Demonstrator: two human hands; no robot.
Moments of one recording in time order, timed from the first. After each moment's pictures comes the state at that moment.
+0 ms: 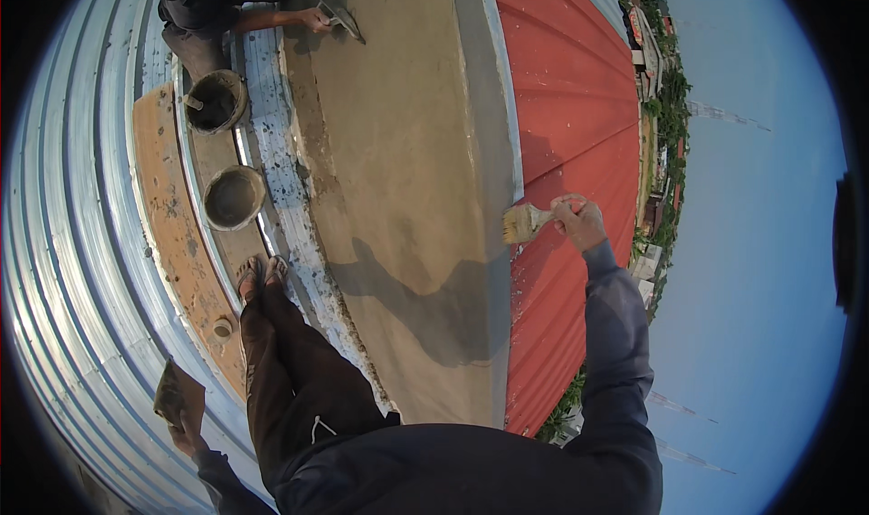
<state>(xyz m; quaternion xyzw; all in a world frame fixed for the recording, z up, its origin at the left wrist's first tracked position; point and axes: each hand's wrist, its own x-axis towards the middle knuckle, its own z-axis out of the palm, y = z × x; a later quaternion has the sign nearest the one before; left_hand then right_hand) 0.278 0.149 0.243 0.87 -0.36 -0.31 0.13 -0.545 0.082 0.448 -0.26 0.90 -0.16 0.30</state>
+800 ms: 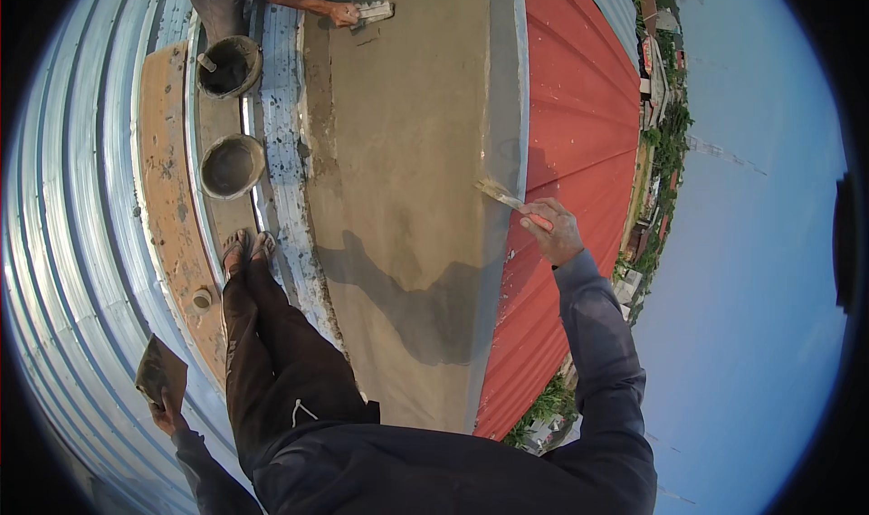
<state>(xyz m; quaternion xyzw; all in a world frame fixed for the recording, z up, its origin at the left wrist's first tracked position) 0.269 0.179 0.240 0.86 -0.34 -0.32 0.20 -0.505 0.065 0.434 -0.58 0.78 -0.03 0.25</state>
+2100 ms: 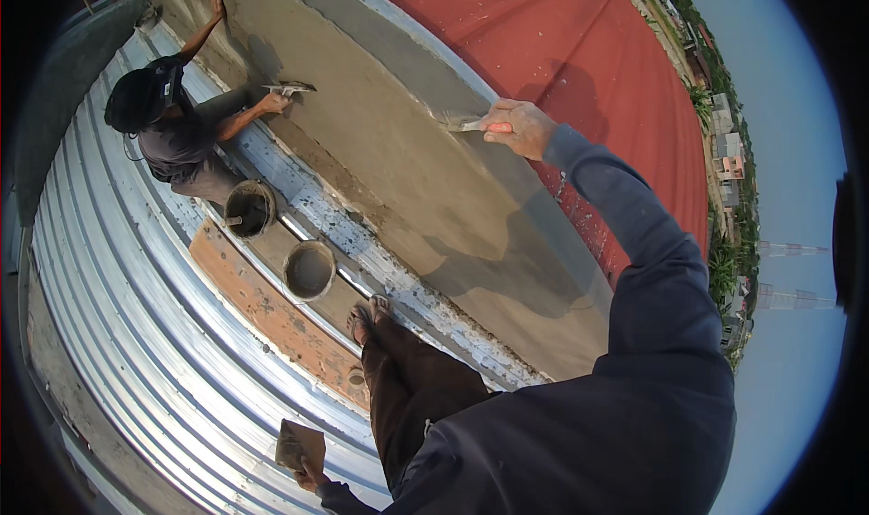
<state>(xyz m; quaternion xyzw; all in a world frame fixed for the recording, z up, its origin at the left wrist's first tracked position) 0.321 0.104 0.247 0.83 -0.39 -0.31 0.24 -0.530 0.049 0.398 -0.60 0.76 -0.15 0.21</state>
